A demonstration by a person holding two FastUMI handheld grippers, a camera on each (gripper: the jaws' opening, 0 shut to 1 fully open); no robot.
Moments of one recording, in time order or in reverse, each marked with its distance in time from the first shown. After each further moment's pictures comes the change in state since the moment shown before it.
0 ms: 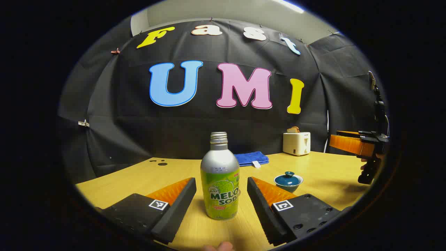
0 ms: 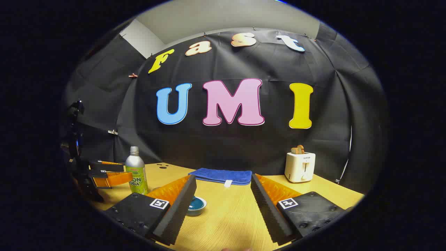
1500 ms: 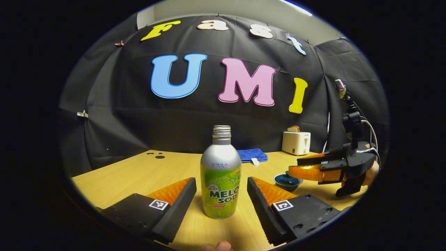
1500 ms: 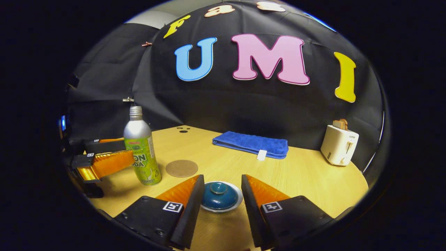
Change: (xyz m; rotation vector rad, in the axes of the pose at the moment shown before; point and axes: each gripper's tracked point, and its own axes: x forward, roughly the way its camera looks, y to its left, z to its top) left arm 0.012 0.005 -0.010 -0.046 0.032 -0.007; right arm 0.072 0.086 -0.108 -0.036 0.407 0.211
